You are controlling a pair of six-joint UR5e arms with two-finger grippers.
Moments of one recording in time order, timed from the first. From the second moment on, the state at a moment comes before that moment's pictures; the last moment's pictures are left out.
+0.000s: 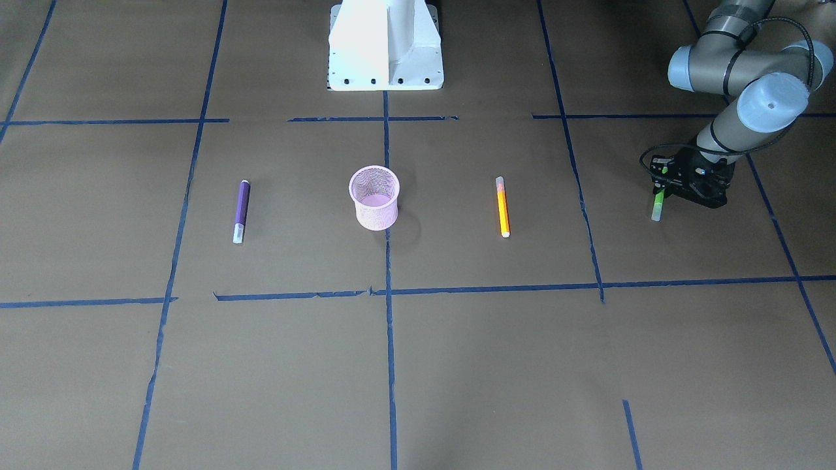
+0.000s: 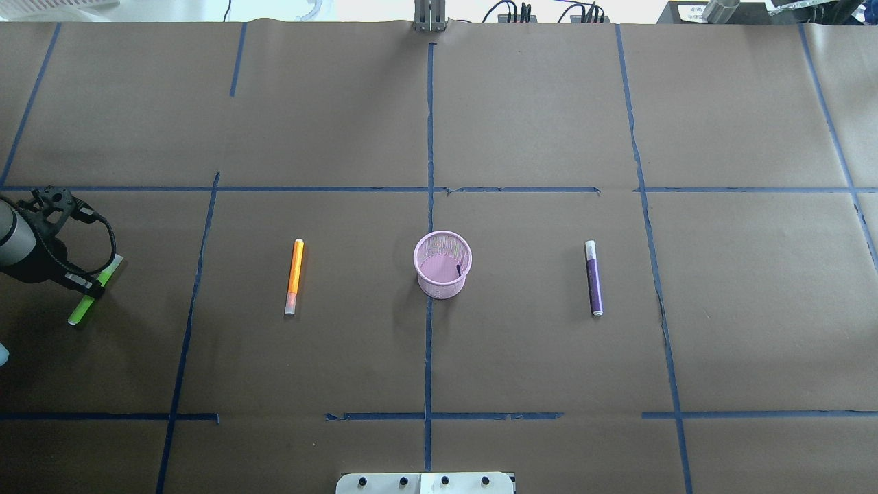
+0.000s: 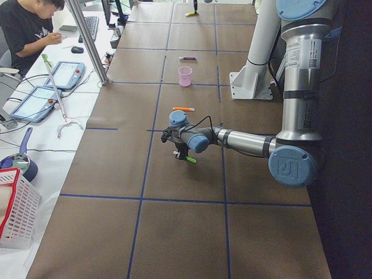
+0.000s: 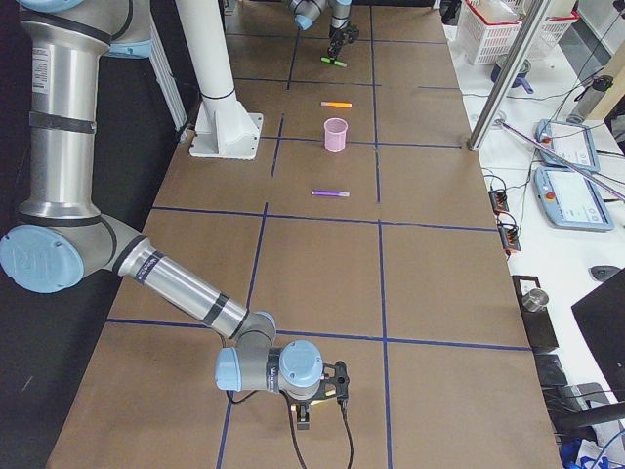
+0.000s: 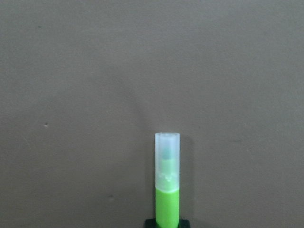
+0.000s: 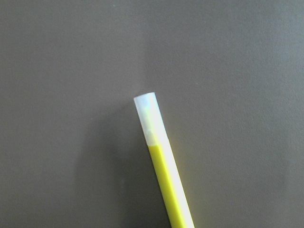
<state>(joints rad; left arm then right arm) -0.86 -1.53 -1.66 -2.04 -2.19 -0.42 1.52 -1.69 1.11 -0.95 2.31 -0.02</state>
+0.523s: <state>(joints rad) -0.91 -1.54 -1.76 -1.92 -2.25 -0.36 1.52 -1.69 1.11 -0.95 2.31 -0.02</state>
